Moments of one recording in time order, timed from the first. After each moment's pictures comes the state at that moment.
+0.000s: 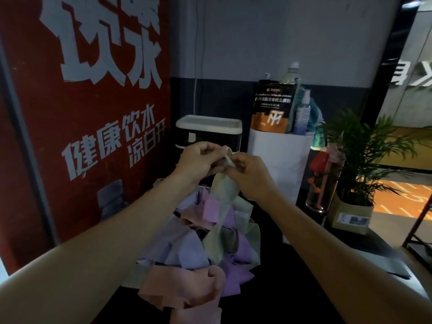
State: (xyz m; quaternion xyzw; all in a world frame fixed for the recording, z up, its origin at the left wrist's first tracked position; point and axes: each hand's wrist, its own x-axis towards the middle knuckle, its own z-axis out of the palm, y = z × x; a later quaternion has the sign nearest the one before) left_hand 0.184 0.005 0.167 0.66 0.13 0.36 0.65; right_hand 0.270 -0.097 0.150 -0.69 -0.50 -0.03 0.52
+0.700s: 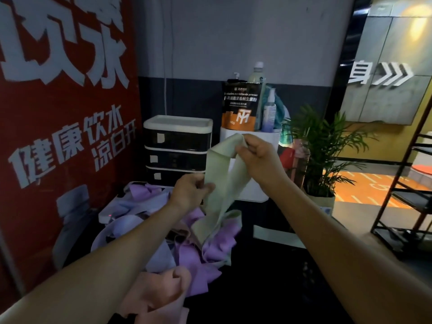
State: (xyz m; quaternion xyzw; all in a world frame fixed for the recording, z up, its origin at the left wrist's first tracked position) left_hand 0.238 -0.009 0.098 0.85 0.16 0.34 0.38; right_hand 0.309 -0.164 0.179 -0.67 -0.45 -0.05 0.59
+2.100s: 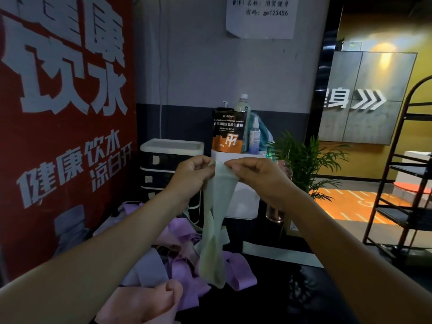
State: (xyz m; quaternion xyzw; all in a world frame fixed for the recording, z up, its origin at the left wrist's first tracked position) left_hand 0.197 -0.072 0.192 0.71 0.04 0.34 0.62; right_hand 0.283 -0.218 0.210 -0.63 -0.49 0.08 0.60
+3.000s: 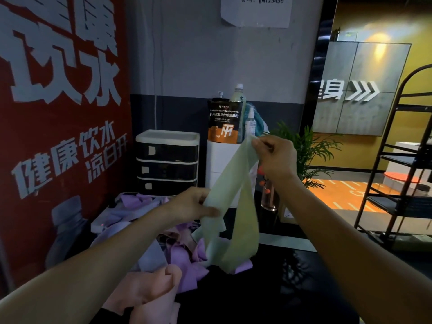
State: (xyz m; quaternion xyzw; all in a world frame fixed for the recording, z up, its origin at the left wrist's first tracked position) left_hand 0.192 -0.059 0.131 0.87 0.02 0.13 0.48; right_hand 0.299 -0.225 0.211 -0.72 -0.34 -0.24 0.56
